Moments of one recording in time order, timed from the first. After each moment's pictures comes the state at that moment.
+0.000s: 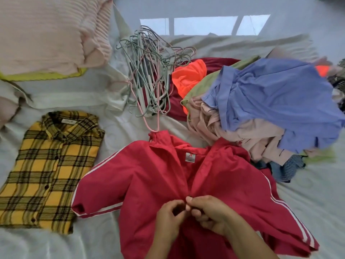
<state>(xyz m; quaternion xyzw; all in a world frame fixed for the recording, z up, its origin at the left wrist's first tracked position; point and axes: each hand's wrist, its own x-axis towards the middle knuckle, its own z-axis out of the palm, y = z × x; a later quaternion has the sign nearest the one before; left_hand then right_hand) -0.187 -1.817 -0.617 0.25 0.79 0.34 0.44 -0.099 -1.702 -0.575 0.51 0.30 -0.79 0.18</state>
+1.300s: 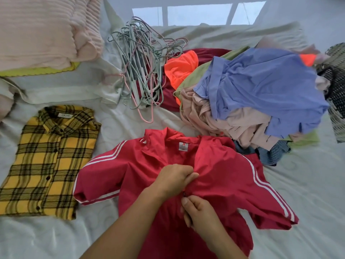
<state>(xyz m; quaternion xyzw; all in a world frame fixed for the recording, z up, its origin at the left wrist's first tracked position) -0.218 -1.742 -0.558 0.61 0.69 0.08 0.37 -0.079 -1.764 -0.540 0.52 0.51 -0.68 0.02</state>
